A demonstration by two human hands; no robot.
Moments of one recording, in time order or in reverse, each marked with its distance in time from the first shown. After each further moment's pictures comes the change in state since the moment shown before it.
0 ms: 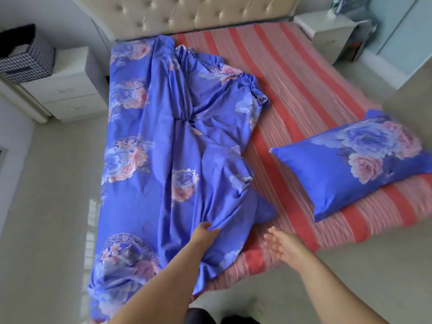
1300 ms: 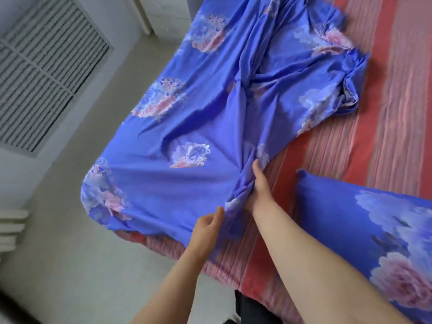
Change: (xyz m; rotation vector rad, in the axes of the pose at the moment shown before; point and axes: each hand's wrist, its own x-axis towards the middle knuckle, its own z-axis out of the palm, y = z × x) left_hand 0.021 0.236 0.181 -0.570 0.544 -0.113; right_hand 0.192 -0.254 -0.007 -0.368 -1.452 0.237
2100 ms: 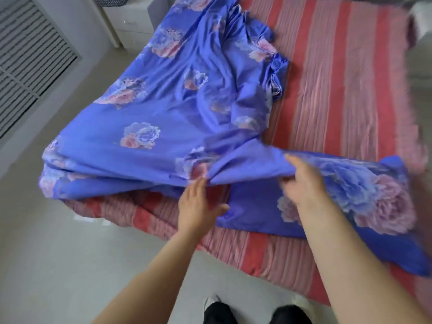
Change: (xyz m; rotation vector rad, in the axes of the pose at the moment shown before) left_hand -0.151 -0.055 0.169 0.678 0.266 0.559; right_hand -0.355 0.029 0.002 0.043 1.190 -0.505
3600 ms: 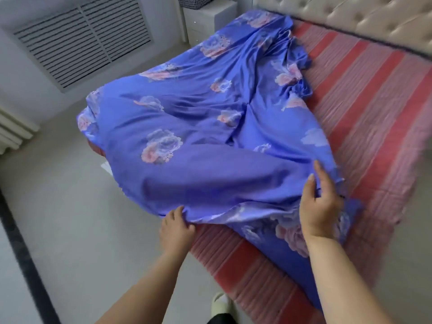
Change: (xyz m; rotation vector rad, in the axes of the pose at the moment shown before) left_hand -0.170 0.237 0.114 -0.081 0.152 -0.761; right_hand 0.048 -0.115 -0.273 -0.707 0.020 -1.377
